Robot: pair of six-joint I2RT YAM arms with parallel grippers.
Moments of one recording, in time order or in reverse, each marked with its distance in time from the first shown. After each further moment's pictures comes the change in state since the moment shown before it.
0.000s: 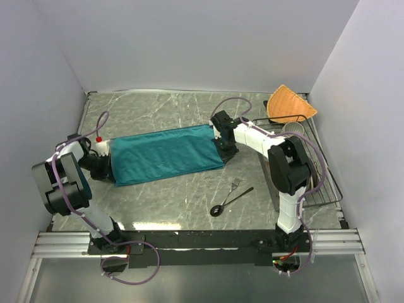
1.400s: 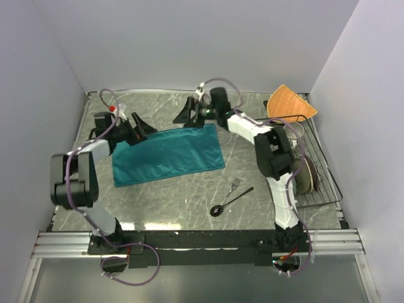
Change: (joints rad) left arm -0.307 -0.023 -0.049 0.985 0.356 -0.995; right arm -0.076 0.267 0.305 0.857 -0.789 0.575
